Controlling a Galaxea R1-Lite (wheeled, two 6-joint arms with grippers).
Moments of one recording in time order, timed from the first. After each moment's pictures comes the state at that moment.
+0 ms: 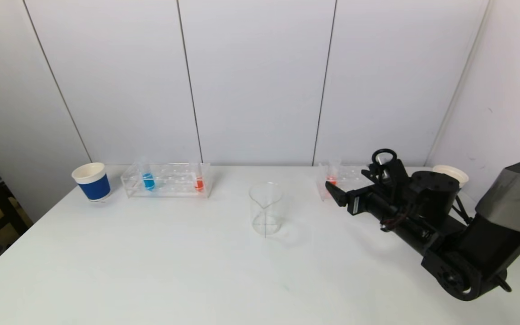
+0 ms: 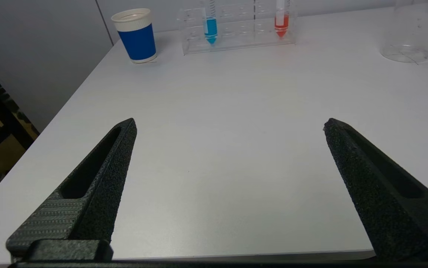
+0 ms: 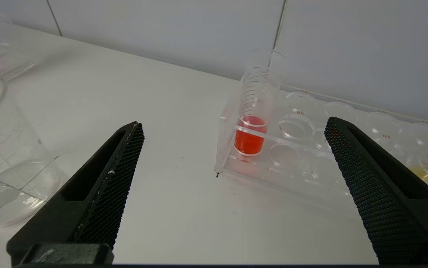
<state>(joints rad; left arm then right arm) 0.00 0.00 0.00 0.00 -0.01 0.08 0.32 2.16 -0.60 -1.46 0.01 -0.04</state>
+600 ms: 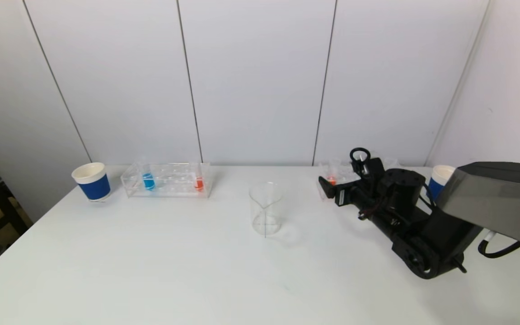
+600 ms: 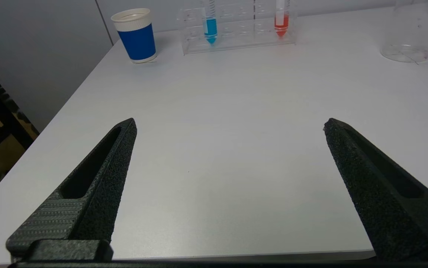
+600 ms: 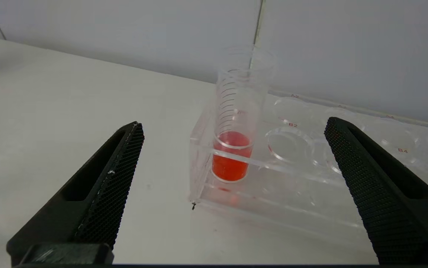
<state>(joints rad) 0.00 0.00 0.00 0.00 -0.01 0.08 0.31 2.31 -0.80 -1.42 -0.07 -0.04</state>
